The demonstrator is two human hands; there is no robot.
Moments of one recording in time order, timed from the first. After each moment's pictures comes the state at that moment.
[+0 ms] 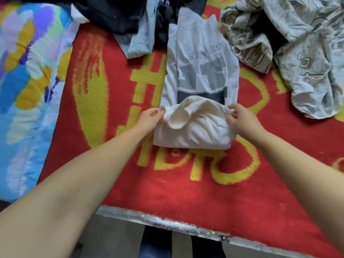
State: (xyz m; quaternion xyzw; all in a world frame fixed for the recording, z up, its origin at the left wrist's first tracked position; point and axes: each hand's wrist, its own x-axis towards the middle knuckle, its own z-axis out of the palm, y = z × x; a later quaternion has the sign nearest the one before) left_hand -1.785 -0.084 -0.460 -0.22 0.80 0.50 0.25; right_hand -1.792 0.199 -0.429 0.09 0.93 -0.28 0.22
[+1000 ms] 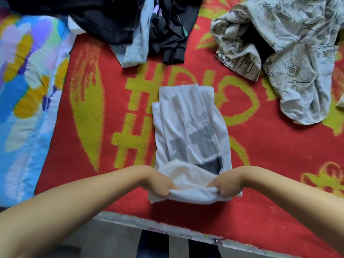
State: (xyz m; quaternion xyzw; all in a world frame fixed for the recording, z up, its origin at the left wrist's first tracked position) left_hand -1.702 -0.032 -0.401 0.22 0.62 0.13 0.74; right_hand -1.715 0.182 -0.393 -0.27 0.63 -0.03 0.73
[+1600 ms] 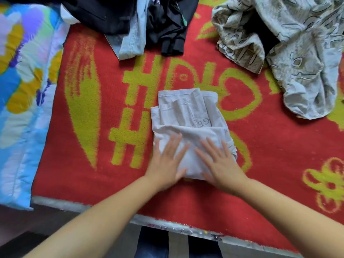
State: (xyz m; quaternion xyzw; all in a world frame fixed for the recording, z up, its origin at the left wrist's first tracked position) left_hand -1.666 -0.023 -0.467 0.23 0.97 0.04 0.10; right_hand -1.676 0.198 -0.452 -0.31 0.94 -0.06 0.11
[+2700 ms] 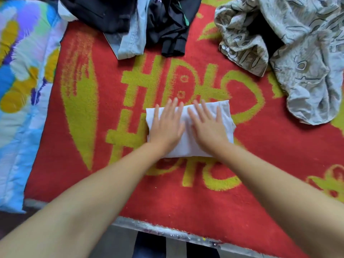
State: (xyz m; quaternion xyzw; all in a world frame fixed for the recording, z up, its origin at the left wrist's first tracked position) left_hand -1.775 -0.012 -0.462 0.09 0.98 0.10 0.13; right_hand -1.782 0.147 -0.458 -0.18 0.97 -0.07 0.16
